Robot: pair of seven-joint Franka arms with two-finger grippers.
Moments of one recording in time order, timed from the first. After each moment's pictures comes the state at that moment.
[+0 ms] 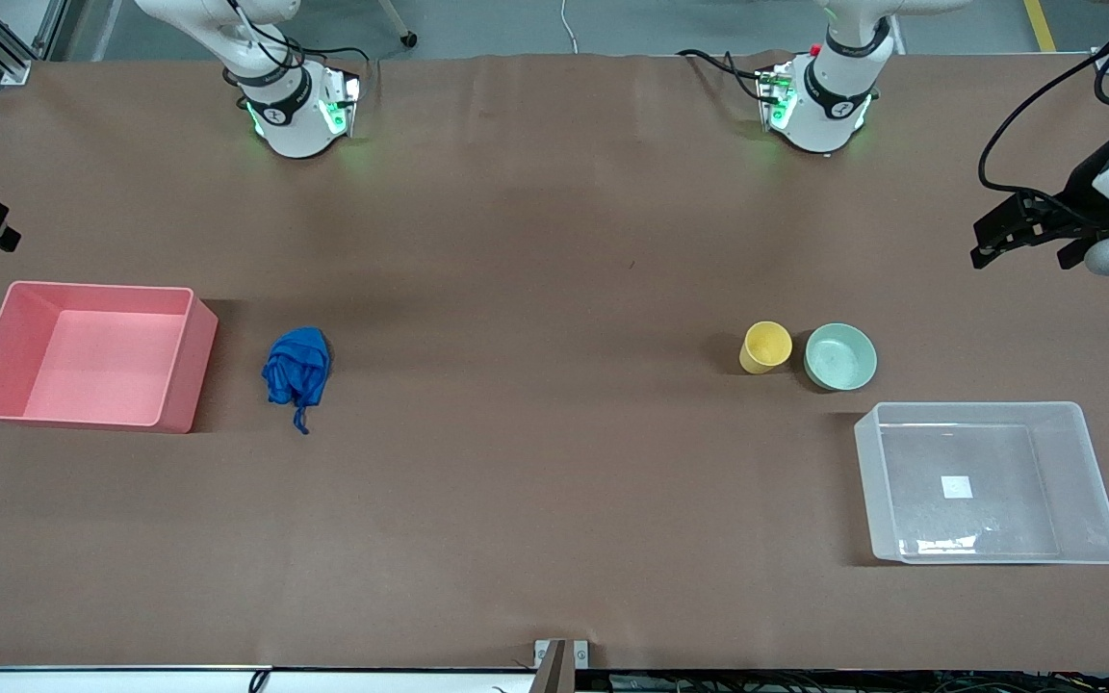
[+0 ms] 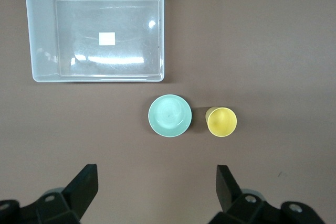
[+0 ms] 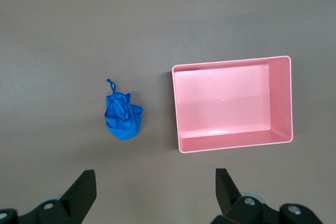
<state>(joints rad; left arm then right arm) -0.03 -0.04 -0.04 -1.63 -0.02 1.63 -0.05 -0.03 -0.03 -0.06 -1.50 -0.04 1.50 0.03</state>
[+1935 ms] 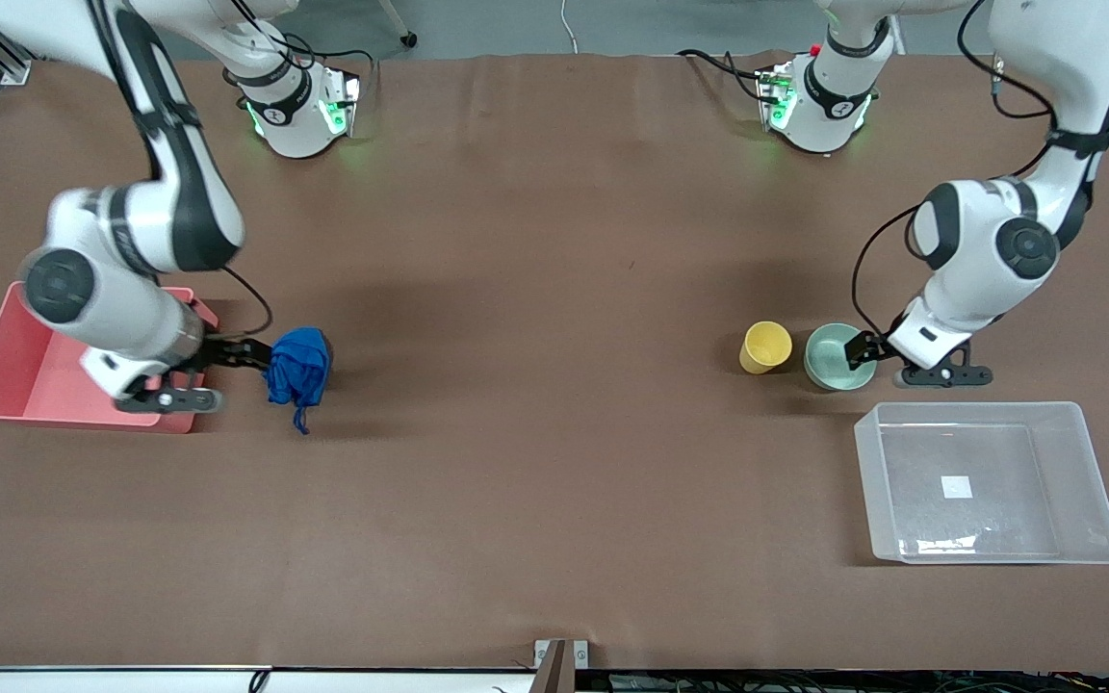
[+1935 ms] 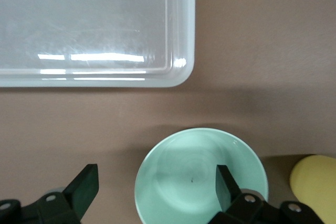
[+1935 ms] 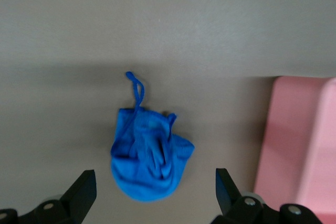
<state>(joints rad) 0.01 0.30 -0.04 -2.29 -0.02 2.65 0.00 0.16 0.31 -0.06 -2.02 -0.04 2.24 0.09</state>
